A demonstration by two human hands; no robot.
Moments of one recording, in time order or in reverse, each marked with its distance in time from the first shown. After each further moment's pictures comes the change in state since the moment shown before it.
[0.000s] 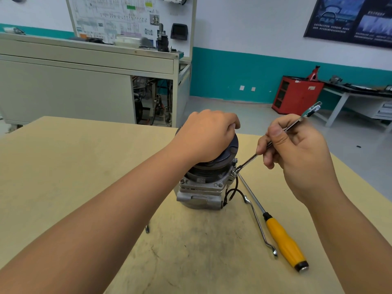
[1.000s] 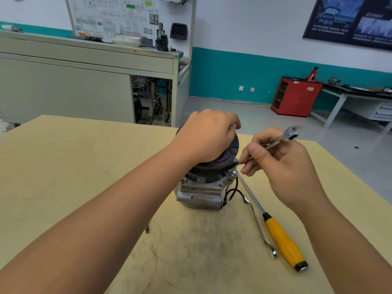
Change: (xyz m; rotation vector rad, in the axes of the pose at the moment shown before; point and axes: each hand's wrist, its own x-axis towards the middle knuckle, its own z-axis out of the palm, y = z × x) left_hand -0.001 0.001 -0.001 0.000 0.001 -0.004; right_hand -0.011 0.012 0.010 -0.150 -0.105 -0.026
